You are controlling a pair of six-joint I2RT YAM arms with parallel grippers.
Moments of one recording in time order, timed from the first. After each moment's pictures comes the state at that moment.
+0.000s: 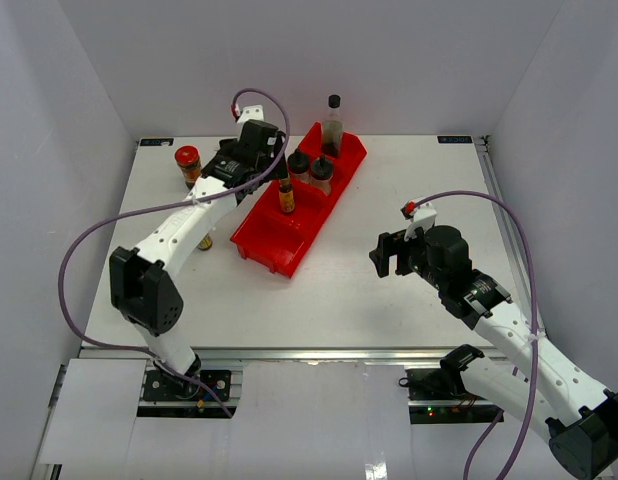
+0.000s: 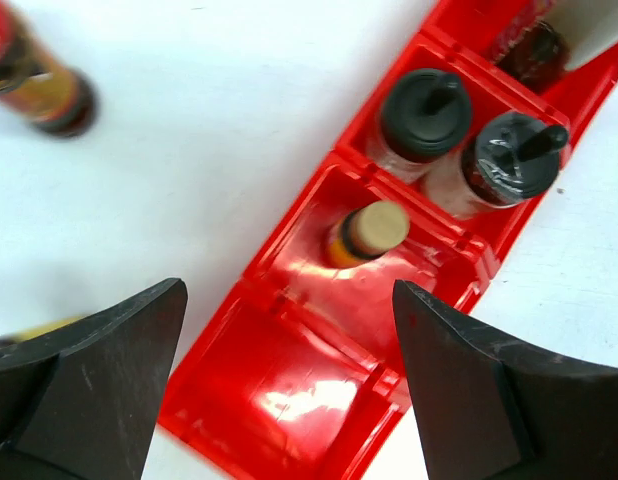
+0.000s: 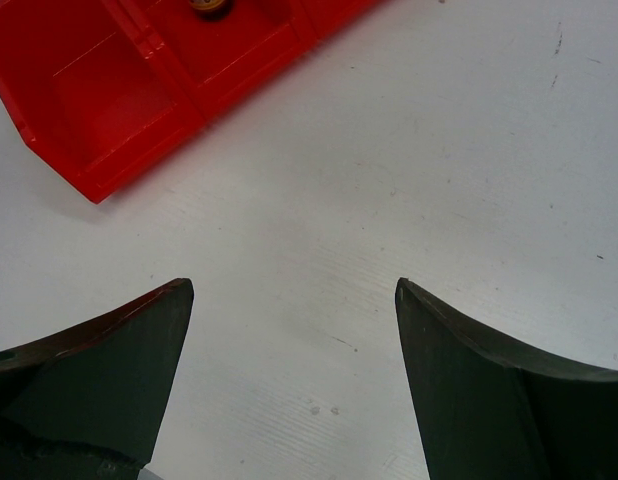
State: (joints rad) left arm -0.50 1.74 1.68 -0.59 -0.47 -0.39; right arm 0.58 0.80 0.67 -0.29 0.03 0.15
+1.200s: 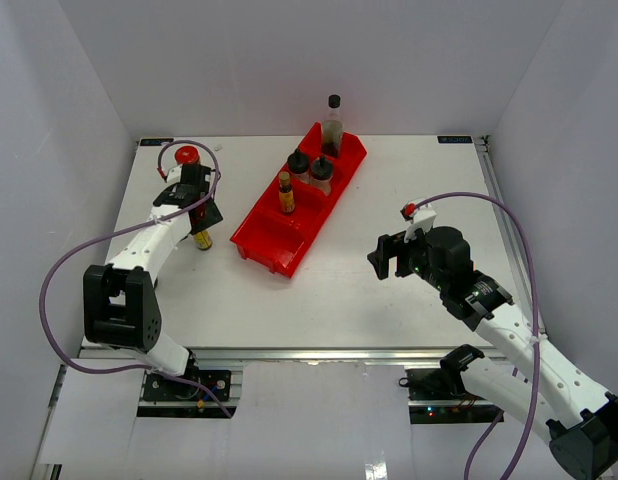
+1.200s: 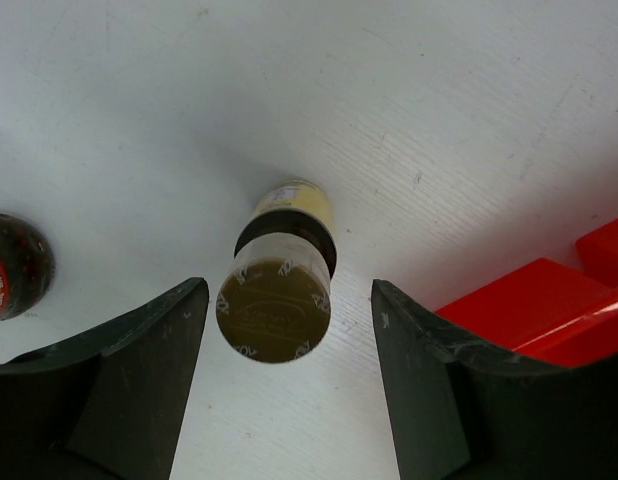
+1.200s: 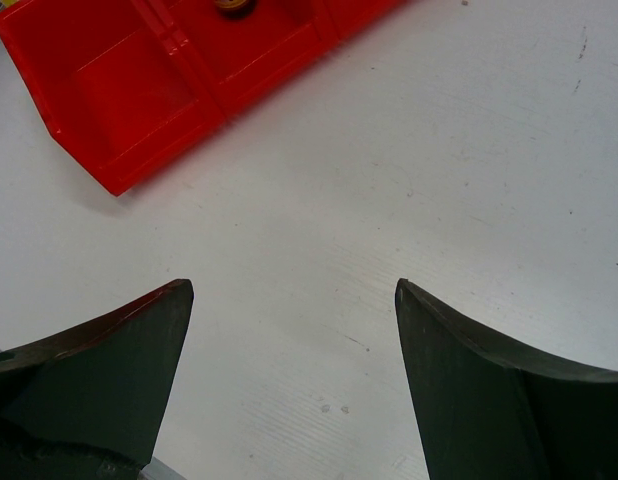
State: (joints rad) left arm -0.14 1.54 1.17 -0.62 -0.42 -0.56; right arm 0.58 0.79 0.67 -0.29 -0.01 0.15
